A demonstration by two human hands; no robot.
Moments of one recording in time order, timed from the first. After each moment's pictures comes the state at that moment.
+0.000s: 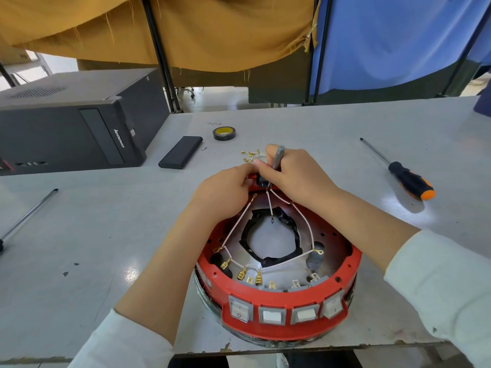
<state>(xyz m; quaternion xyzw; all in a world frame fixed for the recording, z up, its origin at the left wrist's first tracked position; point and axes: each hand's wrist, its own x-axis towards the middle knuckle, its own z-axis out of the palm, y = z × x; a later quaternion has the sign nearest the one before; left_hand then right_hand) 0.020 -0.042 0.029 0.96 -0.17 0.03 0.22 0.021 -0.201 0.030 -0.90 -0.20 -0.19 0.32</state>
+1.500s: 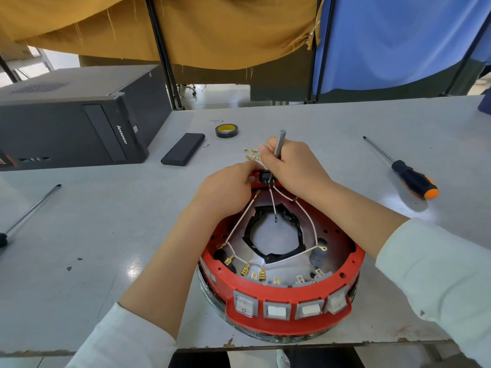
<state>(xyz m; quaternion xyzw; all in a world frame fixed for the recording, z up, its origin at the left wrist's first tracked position) 0.021 -0.042 0.028 0.96 -0.18 0.04 0.21 0.030 -0.192 0.033 -0.90 -0.16 -0.20 0.35</state>
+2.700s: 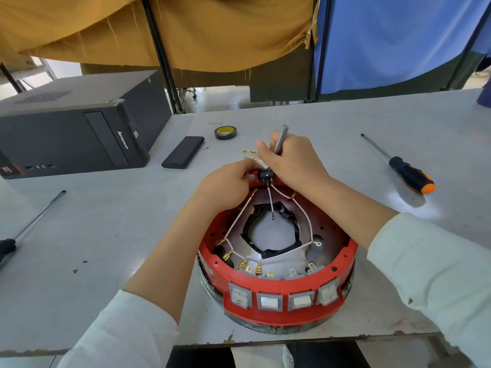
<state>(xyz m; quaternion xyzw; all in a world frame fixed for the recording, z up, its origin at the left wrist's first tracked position) 0.026 -0.044 0.034 0.96 -0.16 0.01 0.24 0.032 -0.194 0.036 -0.89 -0.13 -0.24 0.37</state>
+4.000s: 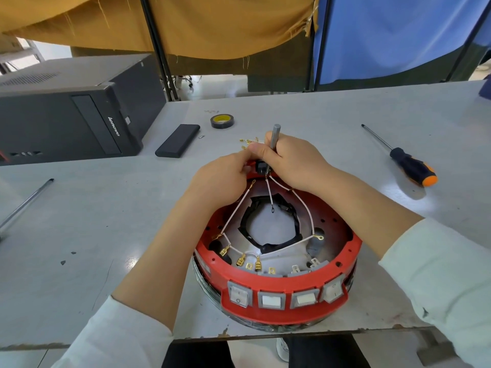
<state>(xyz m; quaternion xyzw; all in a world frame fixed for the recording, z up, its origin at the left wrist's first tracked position) 0.020 -0.044 0.030 0.96 -0.18 0.03 0.21 0.025 -0.201 0.032 -0.94 -0.17 -0.13 0.28</state>
